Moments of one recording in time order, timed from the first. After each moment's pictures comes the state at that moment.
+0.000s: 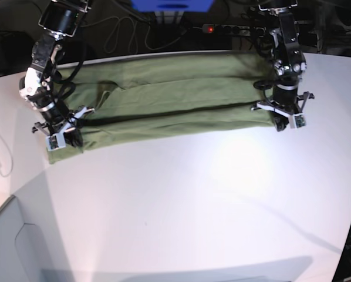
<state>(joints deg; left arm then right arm) 17.2 -7.2 -18.3 94.4 -12.0 -5.1 19.9 -6.1 3.3 26.9 87.7 1.2 43.6 -23.6</state>
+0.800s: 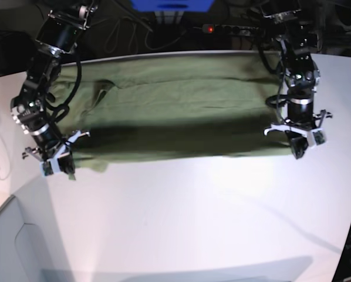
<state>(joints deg) 13.2 -6.9 -21.5 105.2 -12.0 -5.3 20.3 1.9 3.3 26.9 94.2 1.2 43.7 -31.9</state>
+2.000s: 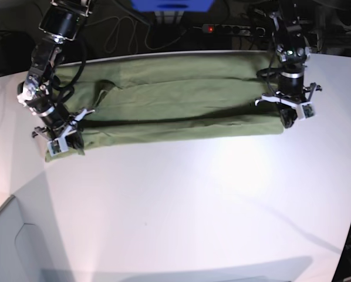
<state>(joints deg) 24.0 -4.5 -21.1 106.6 -12.1 -5.4 19.6 -5.0 3.1 27.1 90.9 1.1 46.3 -29.4</state>
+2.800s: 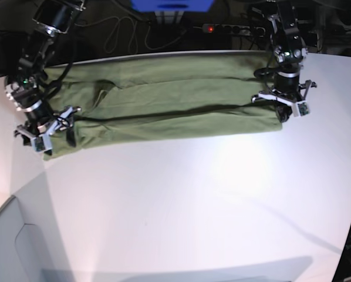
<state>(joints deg) 23.2 -4.5 -20.9 101.2 -12.2 -5.3 19.5 -7.2 4.5 30.4 98.7 1.1 46.5 -29.6</state>
